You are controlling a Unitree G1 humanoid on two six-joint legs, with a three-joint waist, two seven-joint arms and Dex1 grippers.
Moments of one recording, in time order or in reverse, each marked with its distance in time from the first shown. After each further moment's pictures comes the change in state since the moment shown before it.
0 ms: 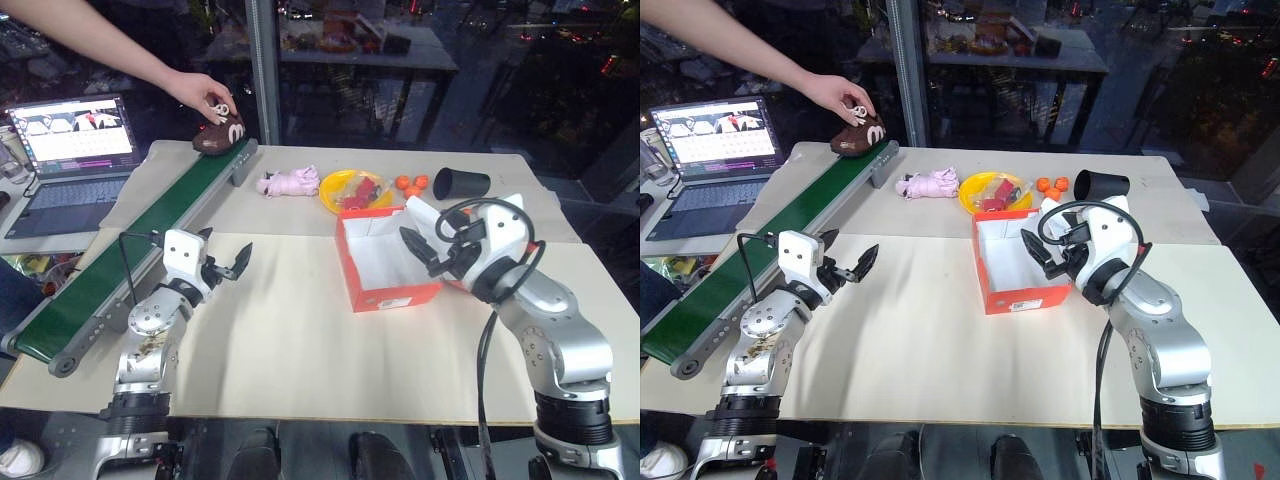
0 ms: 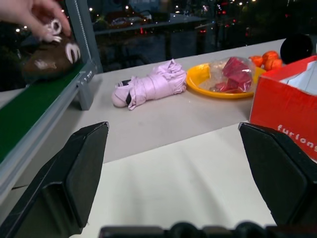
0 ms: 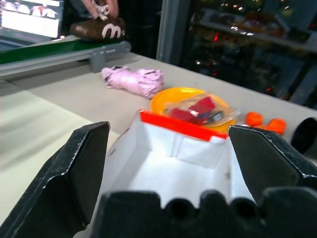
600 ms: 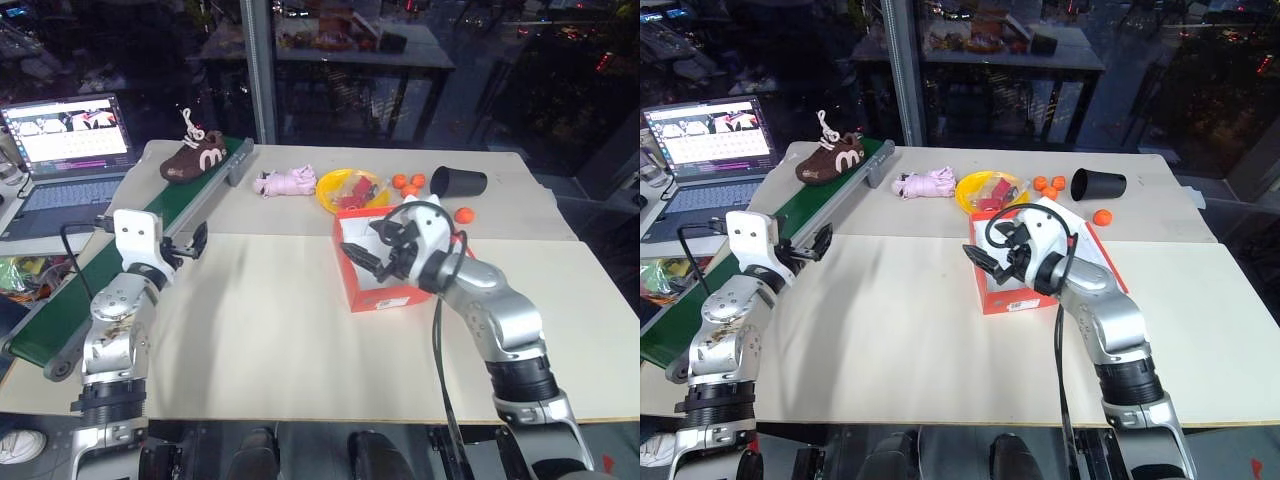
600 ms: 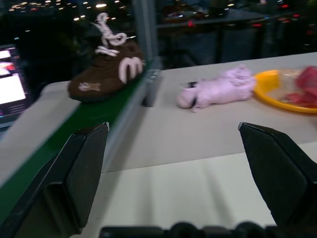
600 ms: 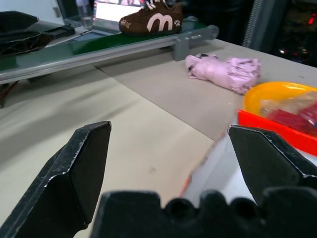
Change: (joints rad) left arm -0.076 0.072 0.133 -0.004 -0.012 0.147 0.151; right arm -0.196 0.112 0.204 0.271 -0.005 -0.088 0.199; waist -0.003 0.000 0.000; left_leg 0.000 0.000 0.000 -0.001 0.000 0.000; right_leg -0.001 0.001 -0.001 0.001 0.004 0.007
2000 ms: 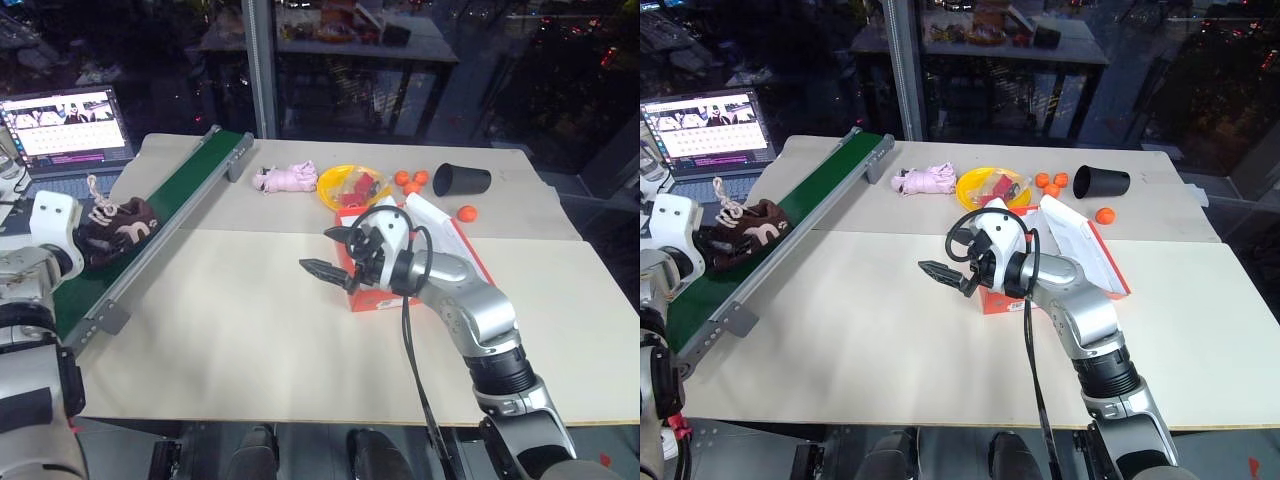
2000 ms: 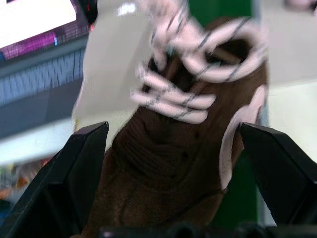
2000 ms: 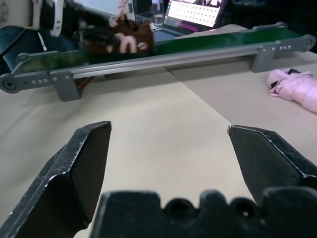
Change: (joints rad) left arm -0.507 0.456 -0.098 1.200 0.178 -0.222 -0.409; right arm -0.044 0.025 0.095 -0.056 0.002 0.051 0.106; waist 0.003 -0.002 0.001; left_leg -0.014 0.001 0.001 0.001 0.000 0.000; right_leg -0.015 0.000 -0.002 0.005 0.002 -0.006
